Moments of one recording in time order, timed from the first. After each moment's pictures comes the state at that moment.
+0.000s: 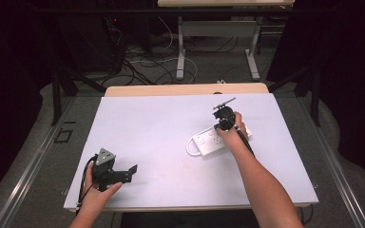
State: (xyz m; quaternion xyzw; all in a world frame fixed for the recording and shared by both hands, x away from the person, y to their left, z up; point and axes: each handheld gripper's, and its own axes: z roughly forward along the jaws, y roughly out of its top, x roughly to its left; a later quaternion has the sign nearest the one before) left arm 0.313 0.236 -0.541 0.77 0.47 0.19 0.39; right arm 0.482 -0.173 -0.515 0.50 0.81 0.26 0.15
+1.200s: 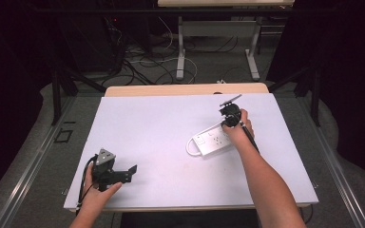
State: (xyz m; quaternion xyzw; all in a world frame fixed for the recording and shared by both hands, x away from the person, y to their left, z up) left arm 0.314 0.237 -0.544 0.76 0.48 0.19 0.39; right arm 0.494 -0.193 -0.514 0.52 0.81 0.23 0.16
